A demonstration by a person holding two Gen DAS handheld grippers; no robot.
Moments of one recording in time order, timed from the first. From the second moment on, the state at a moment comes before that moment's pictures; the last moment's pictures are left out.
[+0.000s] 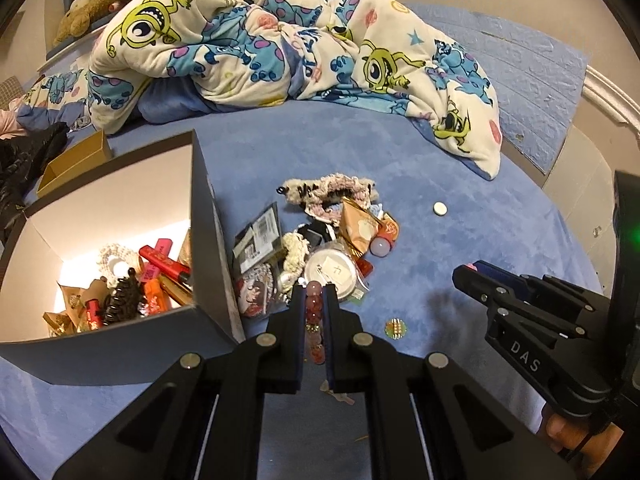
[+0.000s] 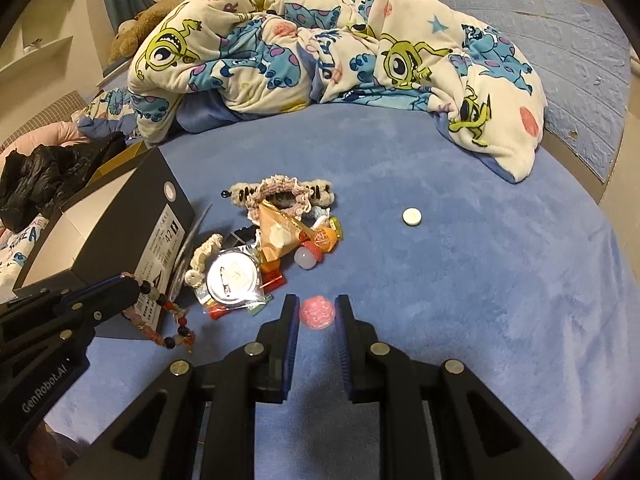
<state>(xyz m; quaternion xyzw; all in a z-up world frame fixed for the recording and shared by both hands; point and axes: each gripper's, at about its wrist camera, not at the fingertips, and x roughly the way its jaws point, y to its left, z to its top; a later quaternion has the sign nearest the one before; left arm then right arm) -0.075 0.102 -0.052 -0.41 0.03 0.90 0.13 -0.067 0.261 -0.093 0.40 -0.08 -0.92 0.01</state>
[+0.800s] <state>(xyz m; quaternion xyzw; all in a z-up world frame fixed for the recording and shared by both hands) -0.070 0.029 -0.001 -0.38 0.00 0.92 0.13 -0.082 0.231 -0.064 0.39 -0.08 -0.92 0.04</state>
